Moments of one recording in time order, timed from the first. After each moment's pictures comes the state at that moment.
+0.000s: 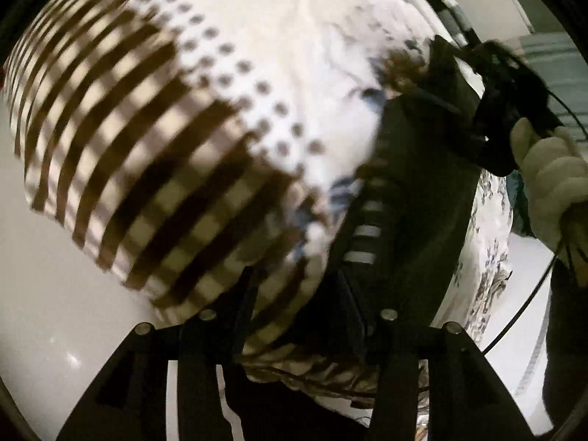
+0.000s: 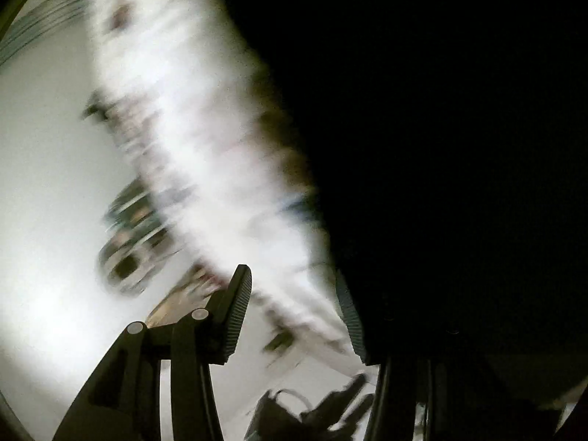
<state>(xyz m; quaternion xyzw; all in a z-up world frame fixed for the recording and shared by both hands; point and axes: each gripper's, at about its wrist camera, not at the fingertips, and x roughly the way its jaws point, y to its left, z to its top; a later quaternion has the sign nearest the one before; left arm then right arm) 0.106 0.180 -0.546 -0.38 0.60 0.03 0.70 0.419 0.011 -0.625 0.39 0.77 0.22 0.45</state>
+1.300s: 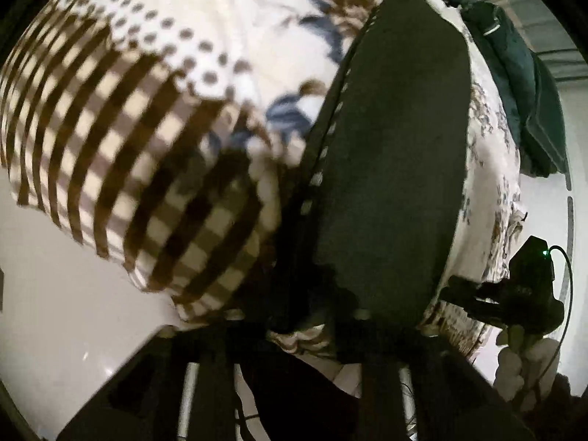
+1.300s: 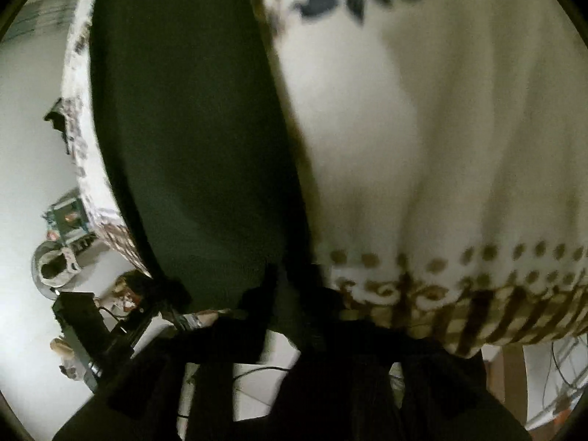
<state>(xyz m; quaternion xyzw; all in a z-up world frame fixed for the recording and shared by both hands) 0.100 0.129 -0.549 -0.32 0.65 -0.02 0.69 0.177 -0.220 -0.616 0.27 0.77 0.08 0.58</state>
